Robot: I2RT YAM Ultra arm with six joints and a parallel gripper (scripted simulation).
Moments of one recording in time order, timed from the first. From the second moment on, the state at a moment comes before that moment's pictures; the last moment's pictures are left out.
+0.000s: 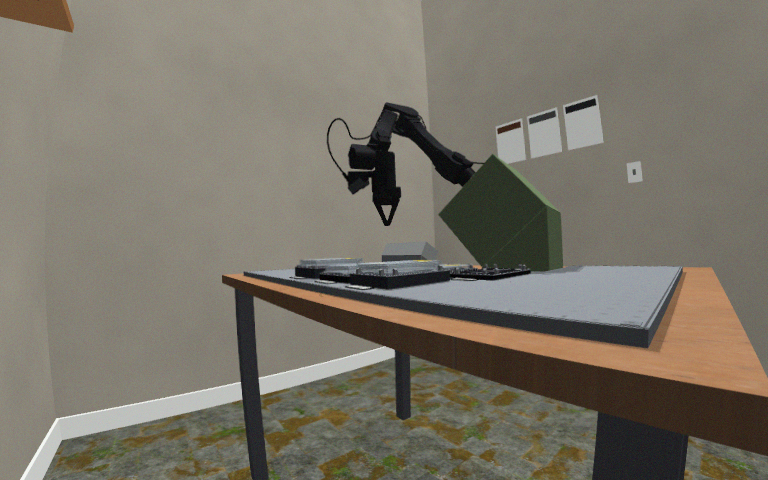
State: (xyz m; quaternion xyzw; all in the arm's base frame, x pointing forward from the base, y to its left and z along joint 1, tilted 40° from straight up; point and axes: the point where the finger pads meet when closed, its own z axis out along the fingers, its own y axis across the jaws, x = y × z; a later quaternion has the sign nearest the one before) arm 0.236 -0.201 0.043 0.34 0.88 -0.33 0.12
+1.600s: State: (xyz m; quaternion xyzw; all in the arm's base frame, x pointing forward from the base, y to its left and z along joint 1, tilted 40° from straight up) arm 0.206 -0.248 0.082 0.40 0.85 -0.31 0.14
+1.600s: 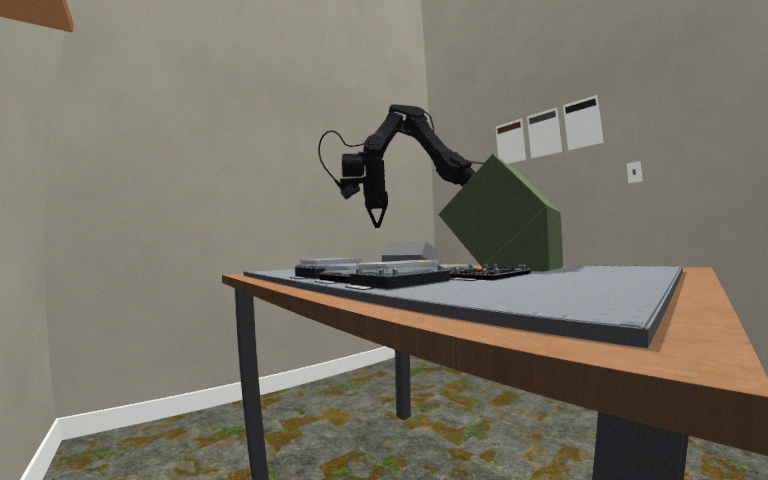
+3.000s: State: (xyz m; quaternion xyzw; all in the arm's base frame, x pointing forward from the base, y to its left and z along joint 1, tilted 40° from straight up) arm 0.038 -0.267 0.098 0.66 0.67 -0.26 0.22
